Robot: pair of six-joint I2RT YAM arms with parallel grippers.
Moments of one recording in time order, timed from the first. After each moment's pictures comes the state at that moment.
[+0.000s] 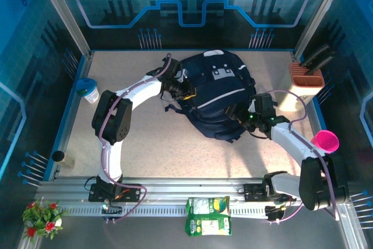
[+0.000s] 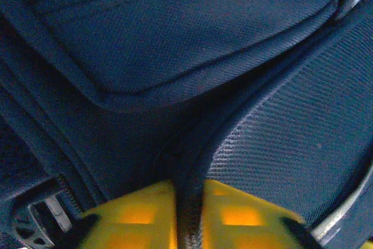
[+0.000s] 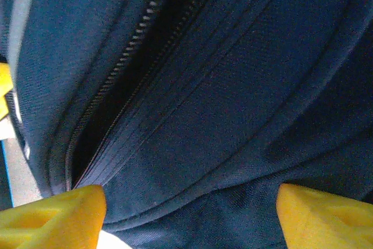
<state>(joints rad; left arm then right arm) -0.41 2.04 1.54 -0.47 0.52 -0.70 0.18 1.25 0.64 -0.27 -0.36 0.76</state>
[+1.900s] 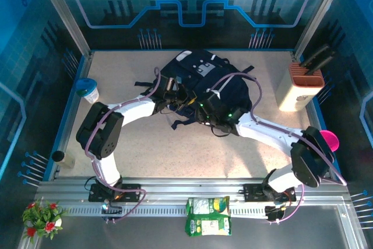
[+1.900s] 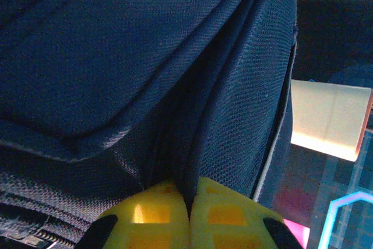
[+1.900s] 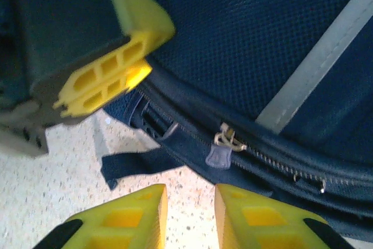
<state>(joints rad) -0.48 1.81 1.11 0.07 0.46 -1.20 0.79 1.50 1.02 -0.39 0.26 0.77</state>
